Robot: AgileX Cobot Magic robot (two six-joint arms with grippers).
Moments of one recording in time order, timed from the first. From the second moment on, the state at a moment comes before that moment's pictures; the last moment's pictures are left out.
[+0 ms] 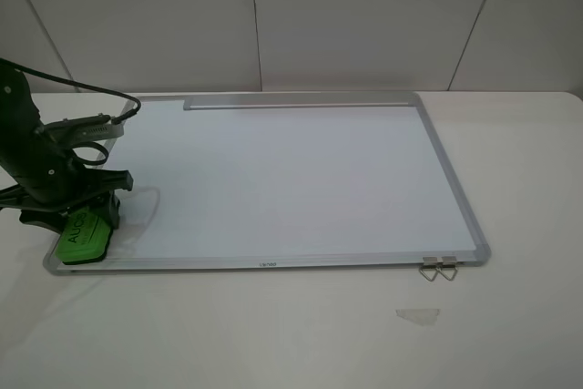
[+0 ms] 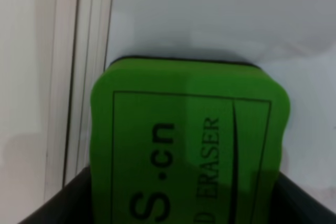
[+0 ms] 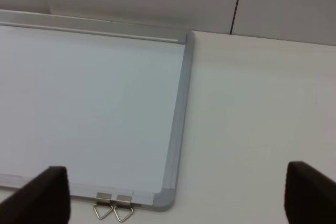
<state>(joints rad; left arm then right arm) -0.09 1.84 -0.82 -0.05 0.48 -0.26 0.05 0.00 -0.53 0.00 1.05 -0.05</state>
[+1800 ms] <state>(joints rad) -0.03 1.33 -0.92 0.06 1.20 -0.15 0.05 0.00 -0.53 0.00 1.05 -0.05</state>
